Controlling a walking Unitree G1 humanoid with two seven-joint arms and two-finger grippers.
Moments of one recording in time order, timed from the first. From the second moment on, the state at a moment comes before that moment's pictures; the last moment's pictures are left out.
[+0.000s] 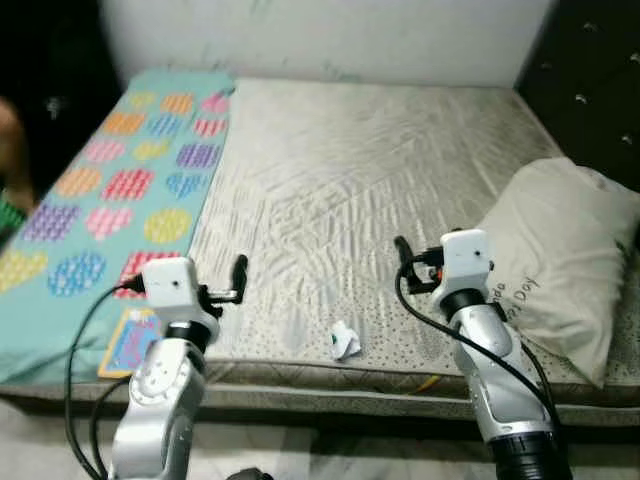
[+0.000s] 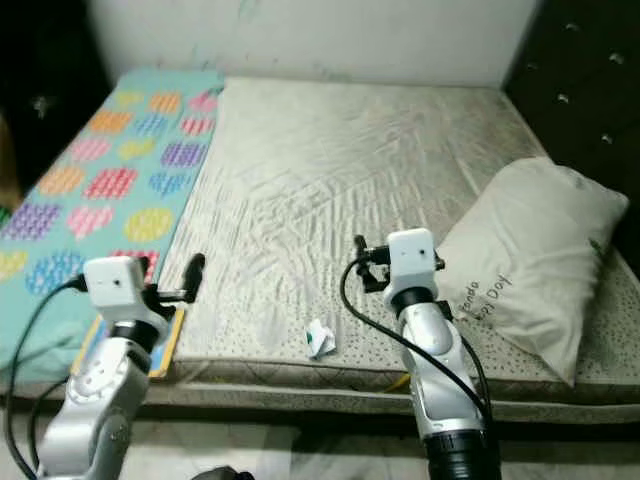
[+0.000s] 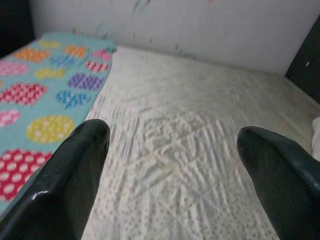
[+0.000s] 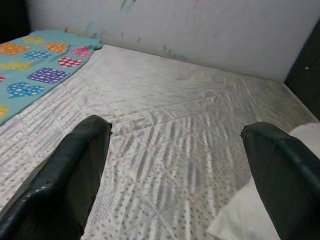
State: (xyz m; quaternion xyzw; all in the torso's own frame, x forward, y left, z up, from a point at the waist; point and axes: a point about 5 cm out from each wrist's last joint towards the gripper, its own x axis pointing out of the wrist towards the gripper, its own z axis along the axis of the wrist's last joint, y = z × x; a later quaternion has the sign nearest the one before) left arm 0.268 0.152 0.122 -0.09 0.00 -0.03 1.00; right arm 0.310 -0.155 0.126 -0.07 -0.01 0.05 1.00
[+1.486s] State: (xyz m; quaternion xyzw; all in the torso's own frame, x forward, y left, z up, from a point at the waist) left arm 0.266 0.137 0.126 -0.13 -0.02 -0.08 0.99; right arm 0.311 -0.161 0.125 -0.07 -0.01 0.04 1.00
